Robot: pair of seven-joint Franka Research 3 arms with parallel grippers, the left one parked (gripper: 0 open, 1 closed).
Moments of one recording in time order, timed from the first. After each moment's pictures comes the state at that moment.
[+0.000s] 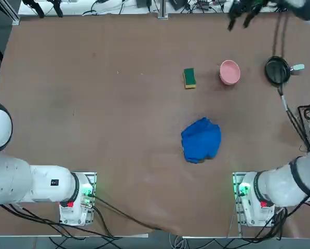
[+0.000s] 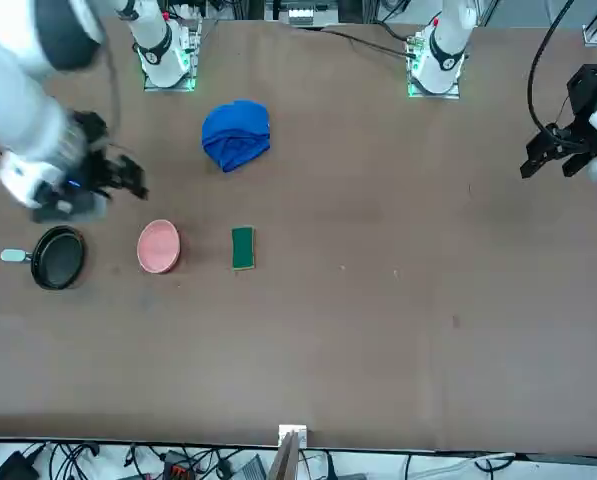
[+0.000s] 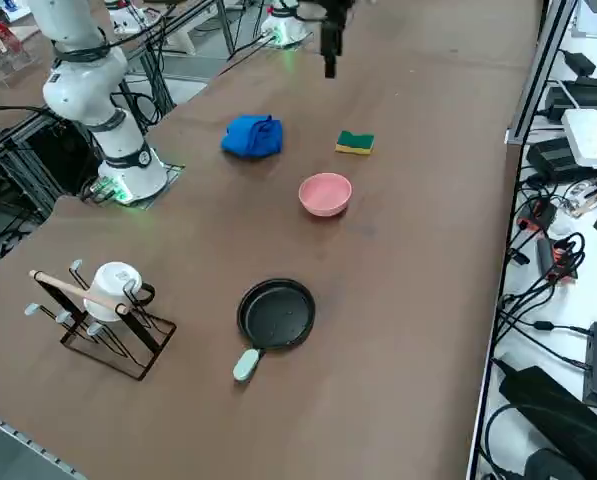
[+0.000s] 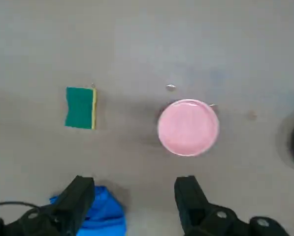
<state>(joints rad) 0.29 0.19 -0.03 -1.62 0.07 1.73 0.06</state>
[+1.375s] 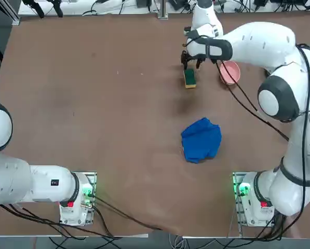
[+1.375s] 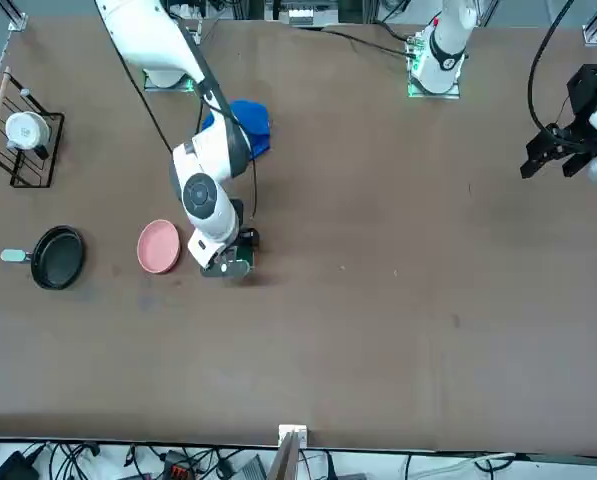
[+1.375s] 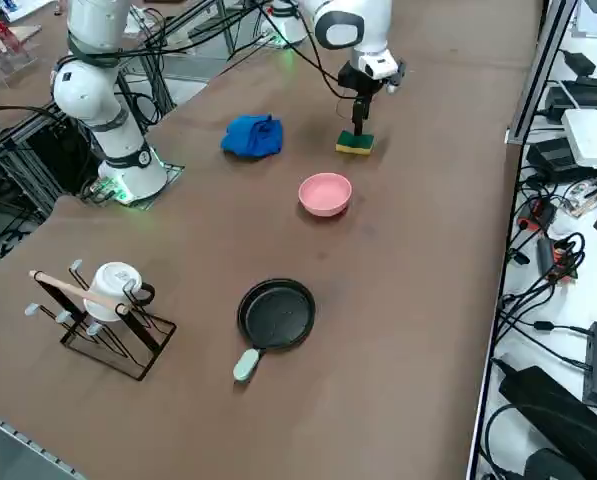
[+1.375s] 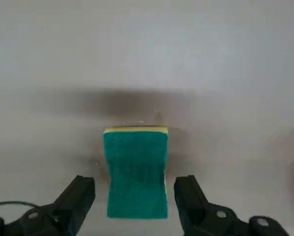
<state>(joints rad) 0.56 0.62 -0.04 -1.64 0.07 2.20 0.41</state>
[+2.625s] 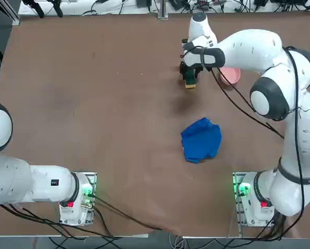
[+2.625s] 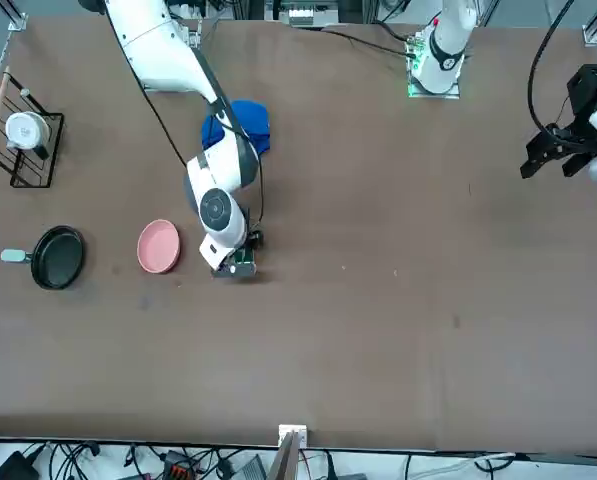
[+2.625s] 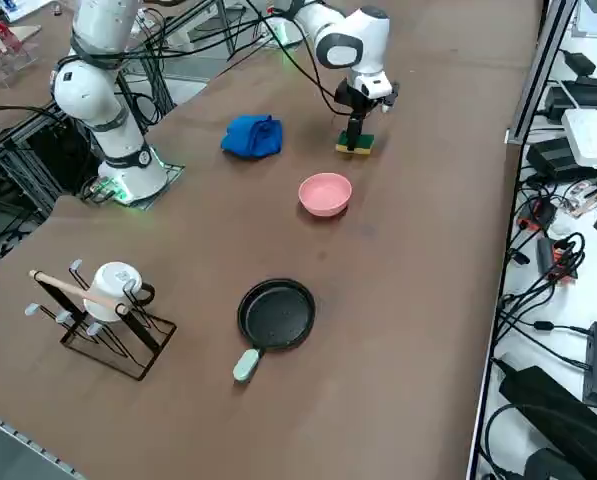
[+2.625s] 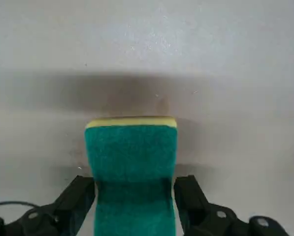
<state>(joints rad) 0.57 0.70 -0.04 -1.64 0.07 2.22 0.43</state>
